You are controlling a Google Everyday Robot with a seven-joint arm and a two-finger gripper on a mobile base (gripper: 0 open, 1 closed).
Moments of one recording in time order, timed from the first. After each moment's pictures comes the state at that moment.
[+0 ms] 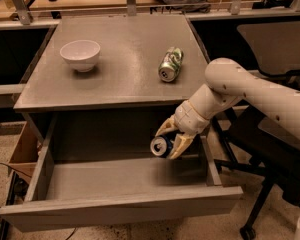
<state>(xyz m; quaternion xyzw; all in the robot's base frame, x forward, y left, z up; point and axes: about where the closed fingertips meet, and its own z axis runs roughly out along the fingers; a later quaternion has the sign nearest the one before) 0.536 -0.055 0.700 -0.82 0.46 0.24 0.24</state>
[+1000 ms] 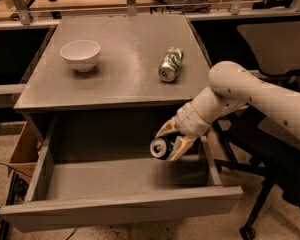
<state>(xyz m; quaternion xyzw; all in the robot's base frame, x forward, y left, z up) 0.528 -0.054 0.703 -0.82 0.46 0.24 0.25</state>
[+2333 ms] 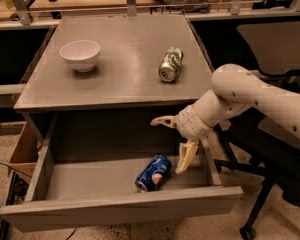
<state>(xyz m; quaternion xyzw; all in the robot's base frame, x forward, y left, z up) 0.514 -0.054 0.709 -0.81 0.46 0.23 0.27</state>
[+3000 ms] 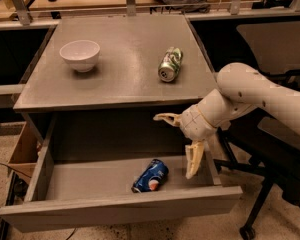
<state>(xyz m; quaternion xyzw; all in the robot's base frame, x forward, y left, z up) 0.507 -0.060 0.718 -0.81 0.46 0.22 0.27</state>
